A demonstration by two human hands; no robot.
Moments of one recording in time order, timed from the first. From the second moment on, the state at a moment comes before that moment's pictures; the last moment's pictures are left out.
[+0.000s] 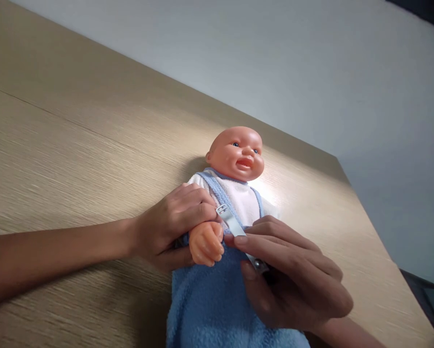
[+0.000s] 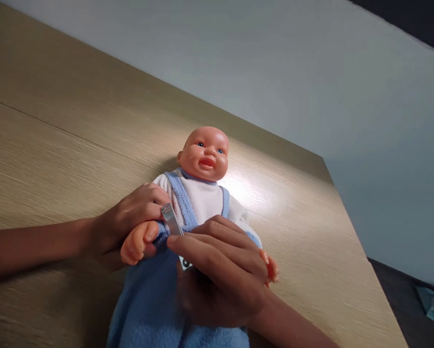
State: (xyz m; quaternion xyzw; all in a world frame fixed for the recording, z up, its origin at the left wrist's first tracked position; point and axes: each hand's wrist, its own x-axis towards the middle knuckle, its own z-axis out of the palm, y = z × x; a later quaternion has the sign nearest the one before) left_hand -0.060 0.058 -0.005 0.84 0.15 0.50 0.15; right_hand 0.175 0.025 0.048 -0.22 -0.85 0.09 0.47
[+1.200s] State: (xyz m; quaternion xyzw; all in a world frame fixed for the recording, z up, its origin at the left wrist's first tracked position) left_hand -0.060 0.058 -0.011 0.83 0.13 0.52 0.17; right_hand 0.180 0.022 0.047 -0.22 -0.84 0.09 0.49
